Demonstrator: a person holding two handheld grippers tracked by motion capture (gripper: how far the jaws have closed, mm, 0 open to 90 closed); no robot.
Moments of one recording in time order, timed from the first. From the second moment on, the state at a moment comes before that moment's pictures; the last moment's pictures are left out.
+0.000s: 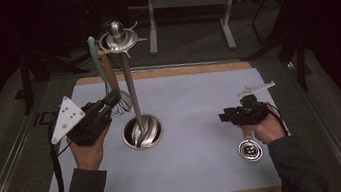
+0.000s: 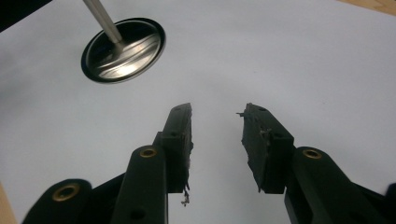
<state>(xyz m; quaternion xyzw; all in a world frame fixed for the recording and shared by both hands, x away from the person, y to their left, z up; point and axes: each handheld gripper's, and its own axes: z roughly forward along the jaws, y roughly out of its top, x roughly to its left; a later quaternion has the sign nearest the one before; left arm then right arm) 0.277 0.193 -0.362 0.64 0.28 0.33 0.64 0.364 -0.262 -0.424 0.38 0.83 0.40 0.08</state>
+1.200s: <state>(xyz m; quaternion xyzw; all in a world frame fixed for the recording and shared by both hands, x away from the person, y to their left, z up) 0.264 0.246 -0.533 0.71 0.46 0.27 0.46 0.361 -0.296 -0.444 0.45 0.81 0.35 0.13</state>
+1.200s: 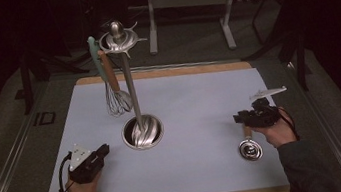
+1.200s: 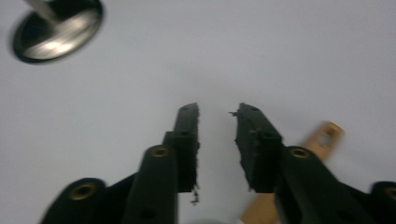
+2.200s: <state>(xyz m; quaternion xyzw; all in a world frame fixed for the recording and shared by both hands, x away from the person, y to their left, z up) 0.265 0.248 -0.538 0.71 0.47 0.26 0.45 0.373 -0.334 -0.509 0.55 0.79 0.23 0.13</state>
